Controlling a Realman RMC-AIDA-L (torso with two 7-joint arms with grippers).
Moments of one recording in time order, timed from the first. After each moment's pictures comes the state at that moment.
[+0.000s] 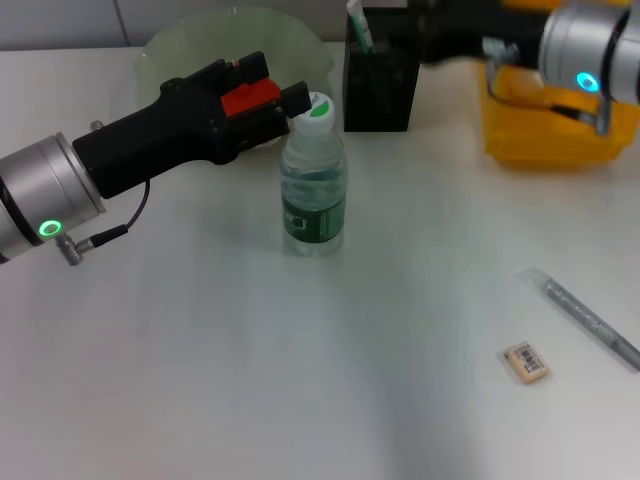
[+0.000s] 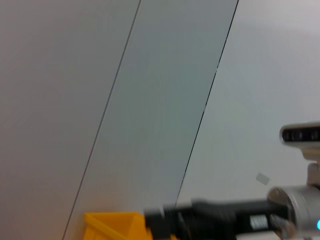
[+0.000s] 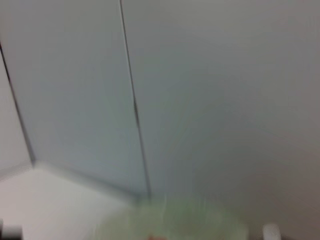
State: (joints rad) left arm -0.37 -2.06 1.30 0.71 1.13 1.31 -1.34; right arm 0.47 2.08 -1.42 -1.19 -1.87 -0.76 2.11
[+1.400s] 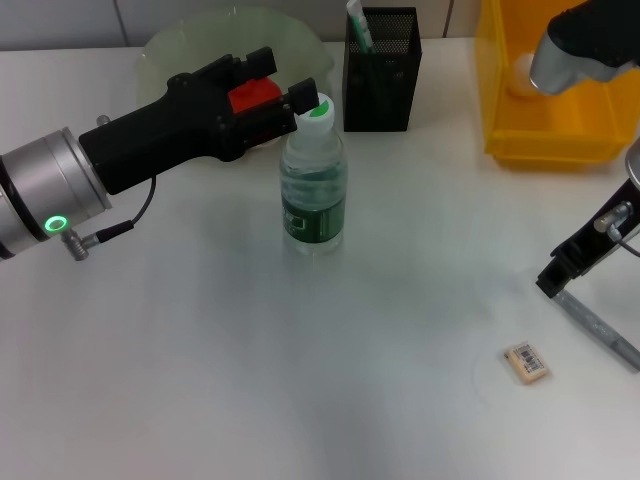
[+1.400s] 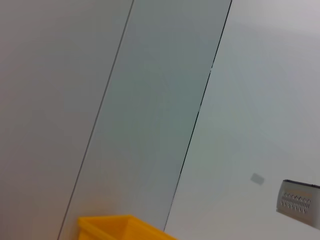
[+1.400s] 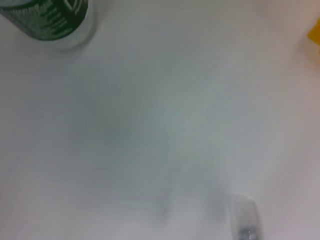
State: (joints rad) left arm -0.38 -2.07 1.30 0.71 1.13 1.31 -1.34; right arm 0.70 2.08 -1.34 -1.32 -2.79 -1.79 2.79
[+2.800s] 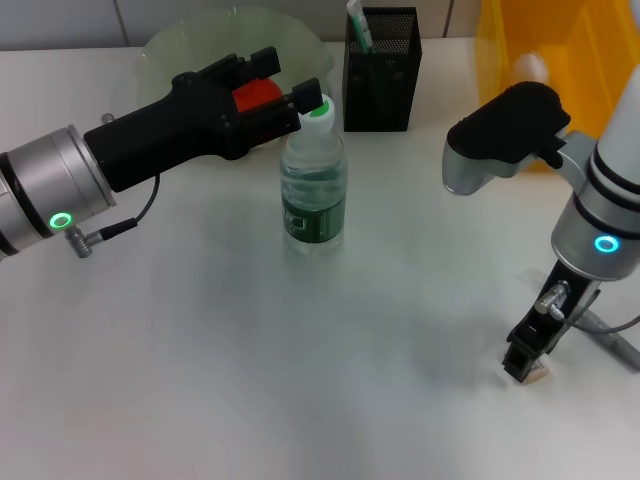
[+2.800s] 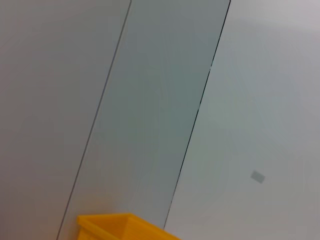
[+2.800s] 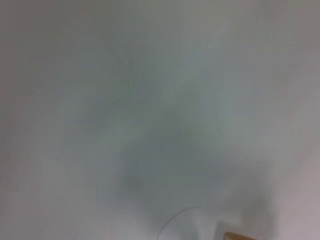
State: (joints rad) left arm -0.39 -2.07 1.30 0.70 1.14 1.30 -1.33; right arm 0.76 2.09 -1.61 -1.12 -2.66 -1.74 2.87
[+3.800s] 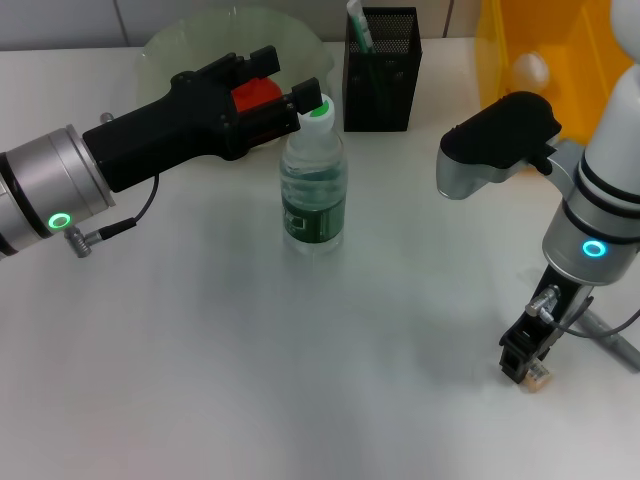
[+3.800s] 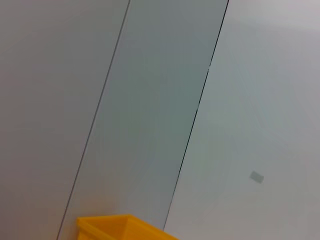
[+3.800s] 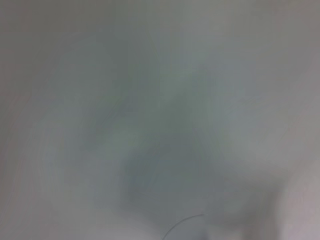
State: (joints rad) left arm -0.40 -2.06 1.30 0.70 1.13 1.31 -1.32; right arm 0.79 2.09 -1.61 -1.03 -2.65 -1.70 2.89
